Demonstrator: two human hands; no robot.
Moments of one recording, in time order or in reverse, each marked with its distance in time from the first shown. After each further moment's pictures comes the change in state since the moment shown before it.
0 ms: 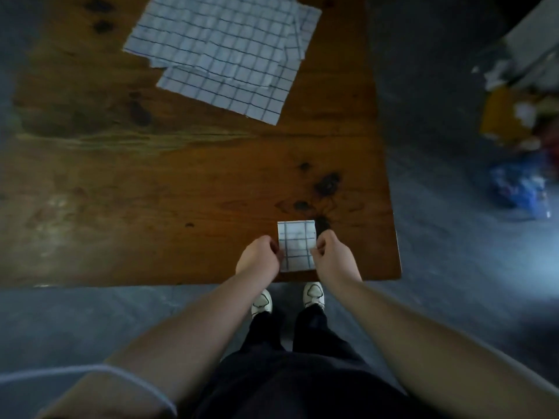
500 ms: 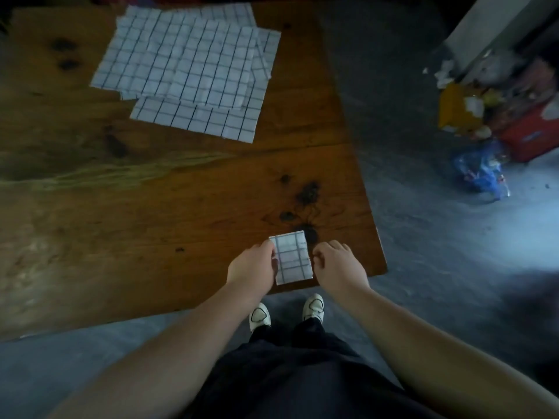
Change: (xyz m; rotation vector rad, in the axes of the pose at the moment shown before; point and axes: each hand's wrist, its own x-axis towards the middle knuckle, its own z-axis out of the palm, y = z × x) left_hand -0.017 0.015 -0.028 0.408 0.038 0.361; right_hand -0.022 0.001 -0.027 -0.311 0.045 -0.083
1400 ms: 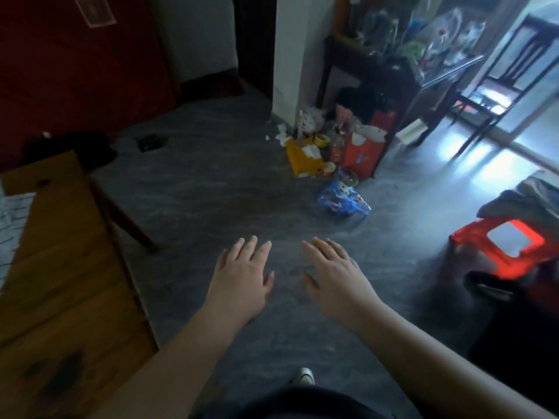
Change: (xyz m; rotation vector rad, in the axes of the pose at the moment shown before) left_hand 0.100 0.525 0.030 0.361 0.159 0.596; right_hand -0.024 0.412 -0.299 0.042 0.377 0.117
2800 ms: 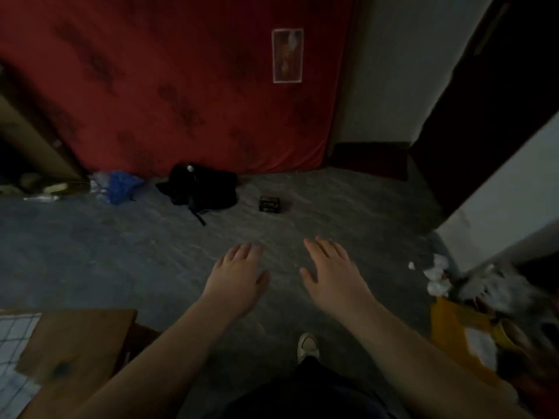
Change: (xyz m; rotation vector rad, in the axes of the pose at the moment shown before) left_hand 0.647 -0.496 -0.221 -0.139 0.108 -0.636; right_hand 0.927 -0.268 -0.055 -0.037 -0.231 -0.521
